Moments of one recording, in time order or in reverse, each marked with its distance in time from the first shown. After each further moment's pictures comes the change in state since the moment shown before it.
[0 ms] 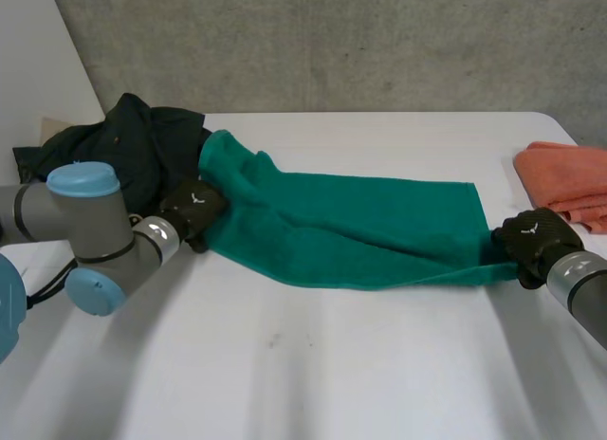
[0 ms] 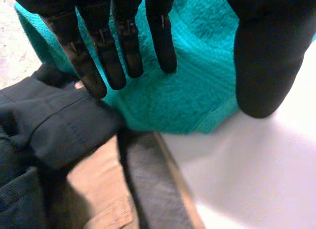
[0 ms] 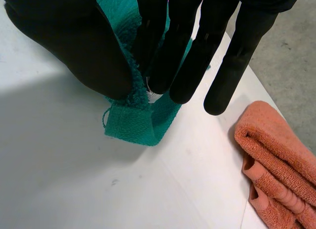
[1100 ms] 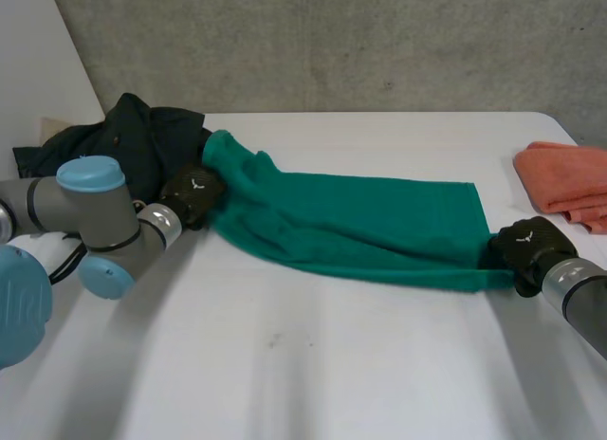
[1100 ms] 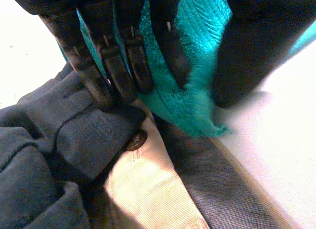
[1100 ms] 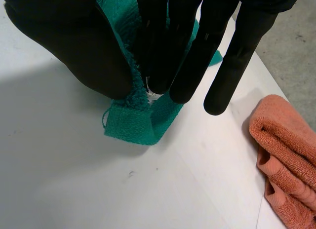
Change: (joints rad) left arm 0.004 -0.113 0.179 0.016 -0.001 0.013; right arm 0.003 0.036 -0.001 -0.001 0.007 -0.011; left_hand 0.463 0.431 0.429 0.426 0.417; right_hand 0.000 0.008 0.000 0.000 0.000
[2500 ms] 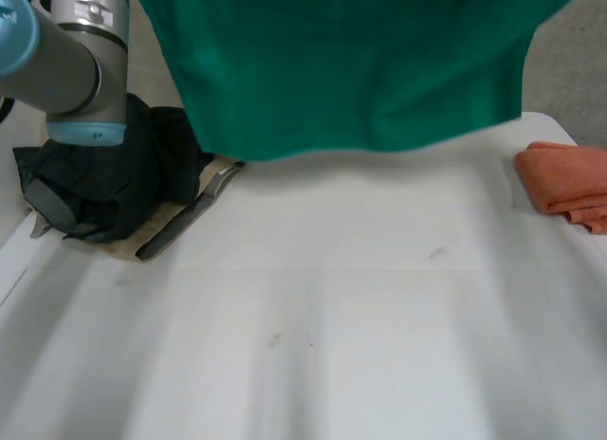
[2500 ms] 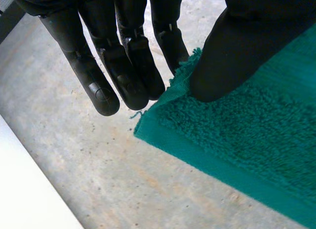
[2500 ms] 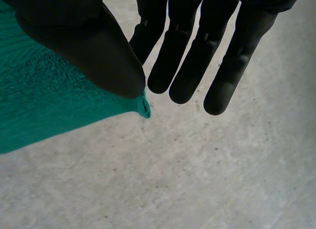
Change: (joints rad) left arm -0.090 0.332 0.268 0.386 -0.275 -0.152; right arm 0.098 -0.019 -0.784 -0.316 0.233 0.056; left_hand 0.101 0.195 0.194 0.198 0.174; right_hand 0.012 0.000 0.005 0.003 0.044
